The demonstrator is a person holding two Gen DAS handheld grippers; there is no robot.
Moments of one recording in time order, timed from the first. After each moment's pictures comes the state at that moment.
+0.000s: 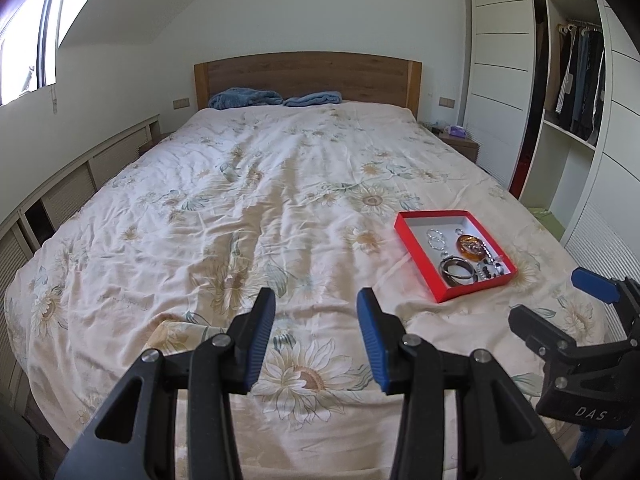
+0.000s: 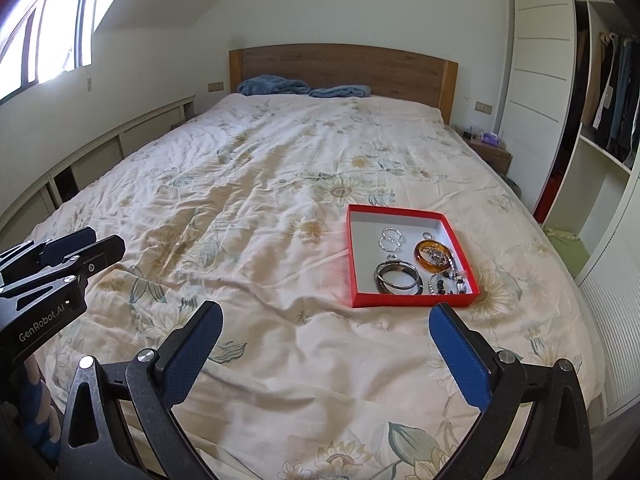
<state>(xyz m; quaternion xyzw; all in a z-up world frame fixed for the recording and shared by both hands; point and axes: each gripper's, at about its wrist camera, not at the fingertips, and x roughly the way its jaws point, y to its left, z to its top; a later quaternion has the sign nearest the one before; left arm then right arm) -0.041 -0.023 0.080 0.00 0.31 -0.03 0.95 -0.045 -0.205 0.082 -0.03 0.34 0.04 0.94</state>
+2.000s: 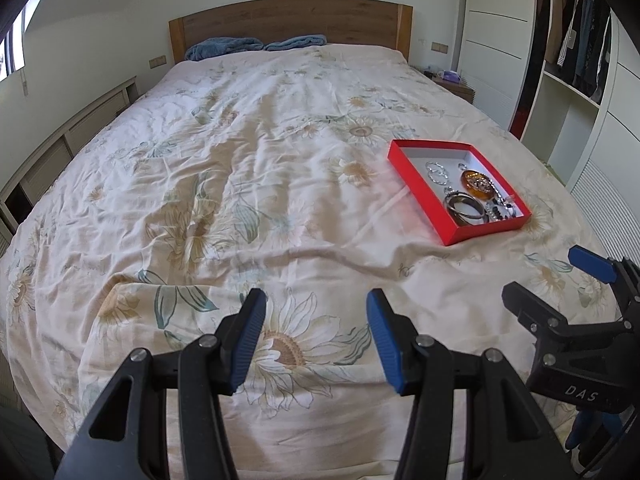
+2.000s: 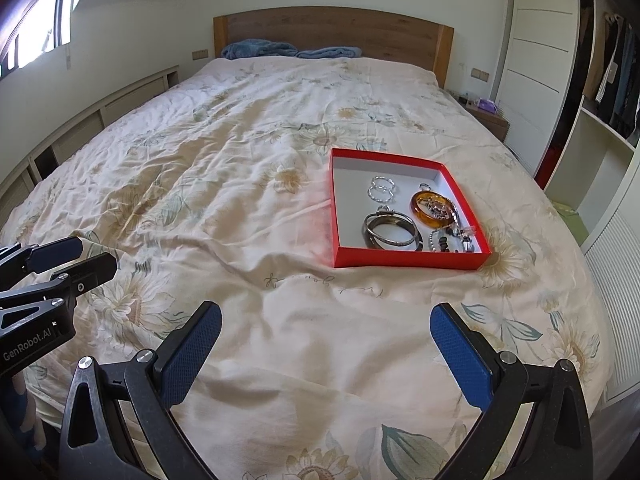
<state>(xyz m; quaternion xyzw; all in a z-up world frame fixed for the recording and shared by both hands) 0.002 -0.045 0.008 0.02 0.41 -0.05 0.91 -0.008 -0.221 0.010 -0.03 0.40 0.02 0.92</state>
